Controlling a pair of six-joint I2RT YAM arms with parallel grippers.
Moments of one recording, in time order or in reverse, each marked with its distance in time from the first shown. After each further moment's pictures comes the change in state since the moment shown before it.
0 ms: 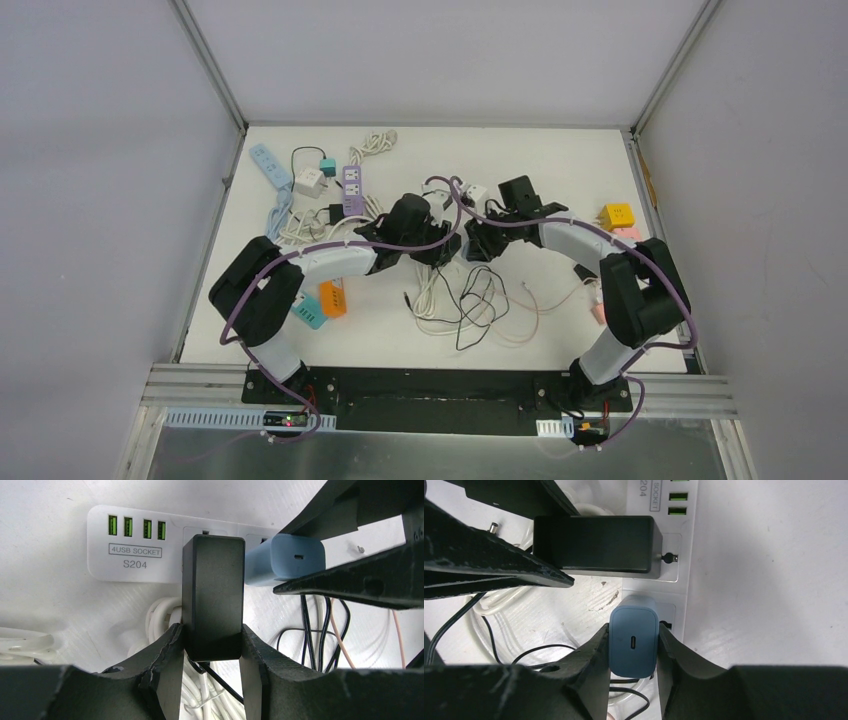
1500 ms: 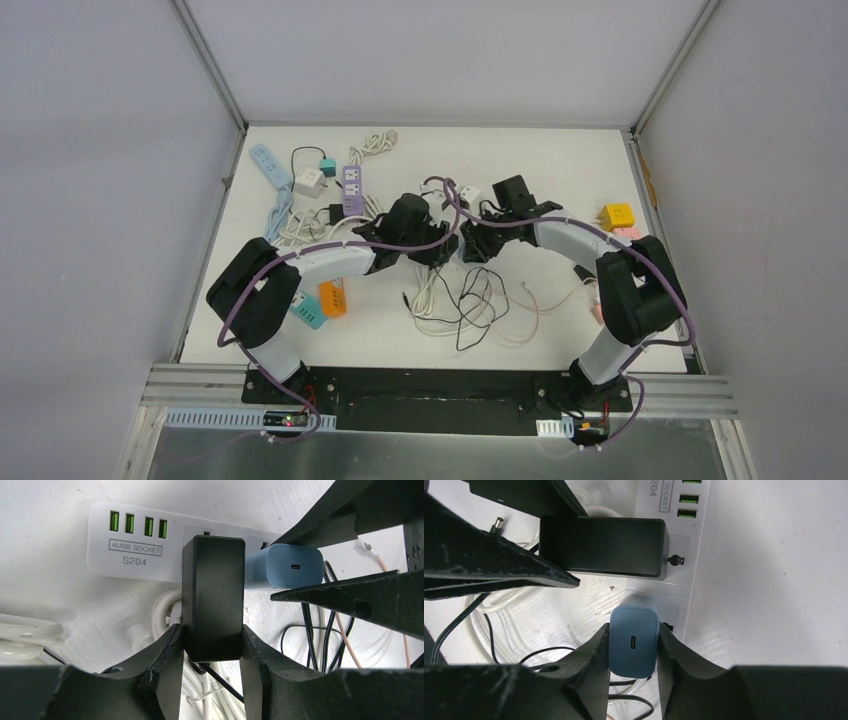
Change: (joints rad) left arm 0.000 -0.012 0.000 -0.027 -0.013 0.003; right arm 0.034 0.012 0.016 -0.013 0.000 -0.004
